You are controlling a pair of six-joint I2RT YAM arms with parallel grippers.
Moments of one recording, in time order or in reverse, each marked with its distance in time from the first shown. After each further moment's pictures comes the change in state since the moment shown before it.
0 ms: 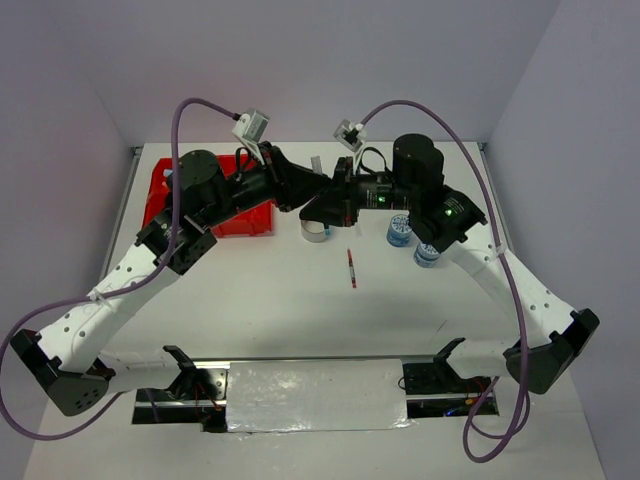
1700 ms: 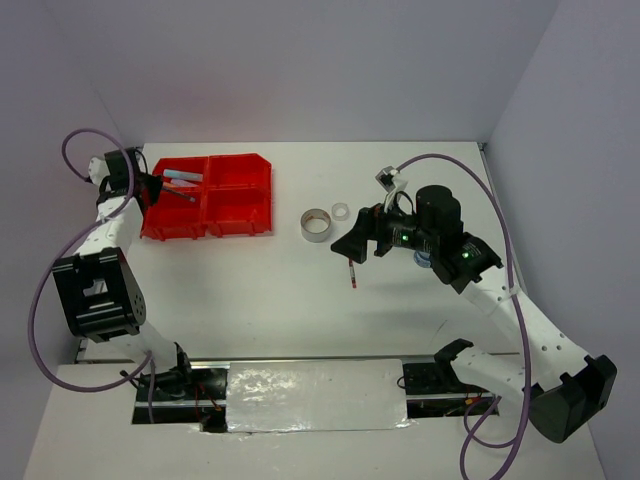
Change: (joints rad) left arm 0.962 0.420 -0.154 -0.145 -0.417 -0.446; right arm -0.138 -0.293 -0.485 0.002 0.248 0.022
